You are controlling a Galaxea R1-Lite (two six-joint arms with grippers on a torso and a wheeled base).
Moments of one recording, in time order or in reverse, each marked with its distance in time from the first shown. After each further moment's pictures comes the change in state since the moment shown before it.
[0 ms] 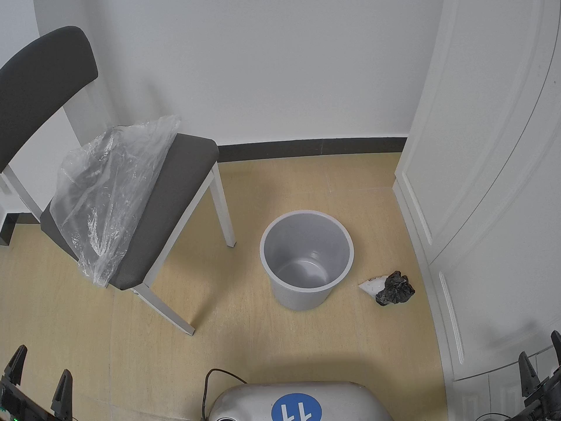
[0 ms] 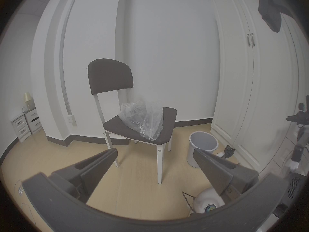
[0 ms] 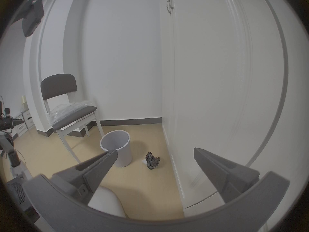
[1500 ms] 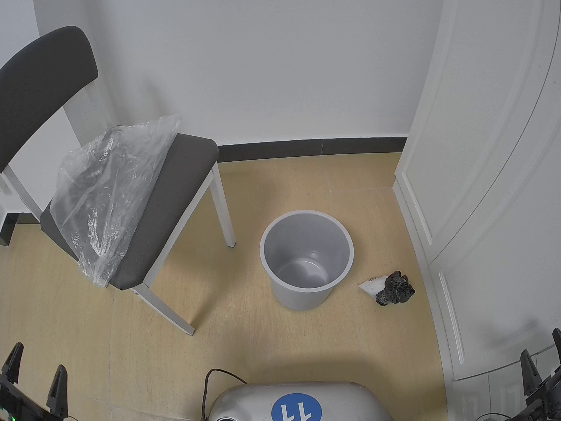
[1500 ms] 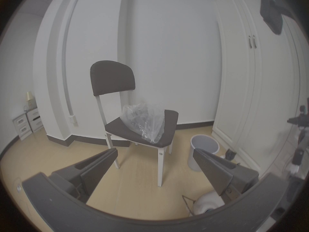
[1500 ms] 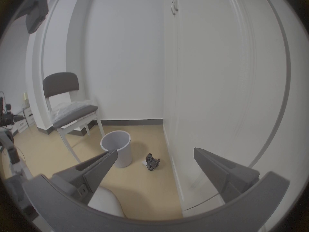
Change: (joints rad) left arm 0.002 0.000 0.000 -0.024 0.014 -0.018; right arm -0.001 0.000 0.000 -0.021 0.012 -0.004
